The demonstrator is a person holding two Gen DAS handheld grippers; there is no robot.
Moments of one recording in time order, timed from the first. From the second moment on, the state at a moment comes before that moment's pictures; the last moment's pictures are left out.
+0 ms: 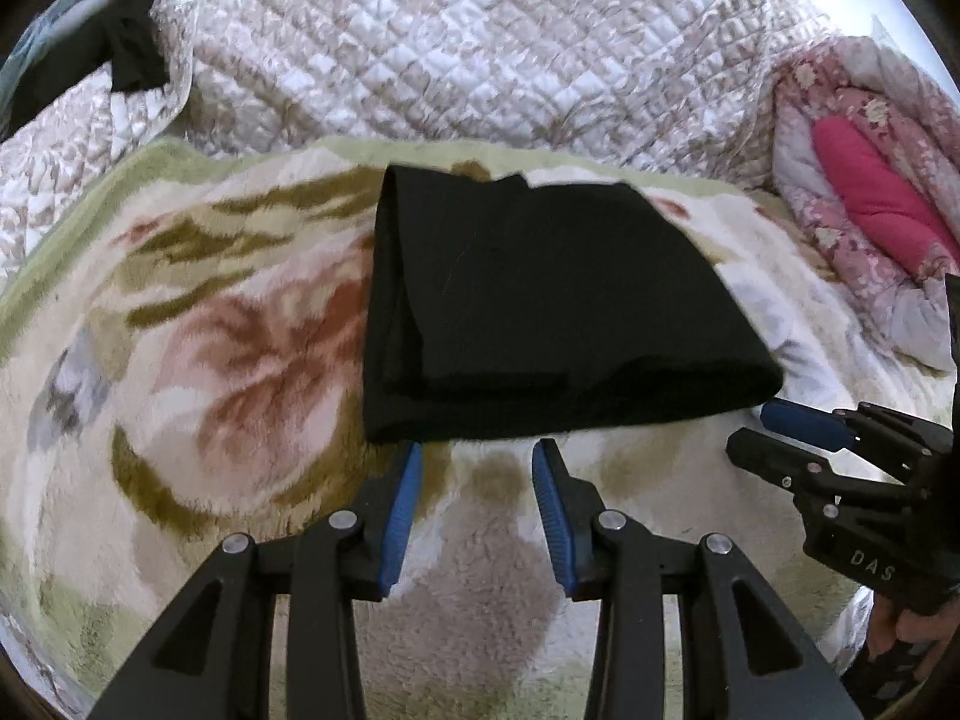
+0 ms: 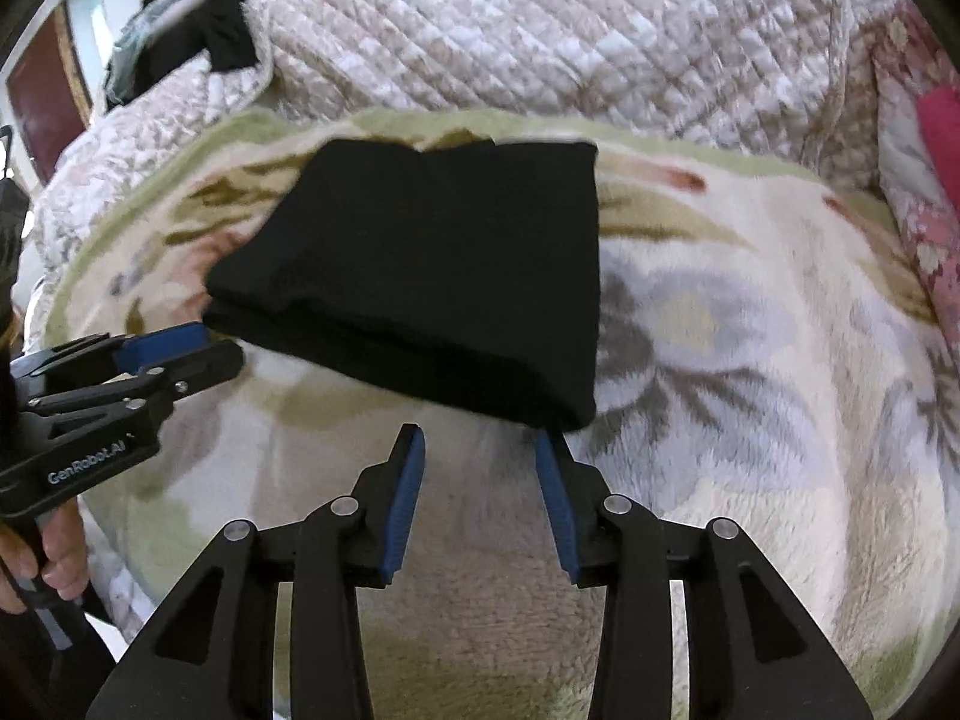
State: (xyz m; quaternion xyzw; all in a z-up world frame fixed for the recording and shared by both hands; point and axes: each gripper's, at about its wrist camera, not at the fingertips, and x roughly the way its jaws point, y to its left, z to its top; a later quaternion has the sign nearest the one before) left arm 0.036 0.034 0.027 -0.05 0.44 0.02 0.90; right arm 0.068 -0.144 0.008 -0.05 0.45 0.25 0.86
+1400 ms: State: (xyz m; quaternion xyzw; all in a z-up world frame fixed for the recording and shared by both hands) left arm 0.040 0.022 0.015 -0.01 0.45 0.01 0.89; right arm 0.069 -0.142 0.006 -0.06 0.44 0.25 0.86
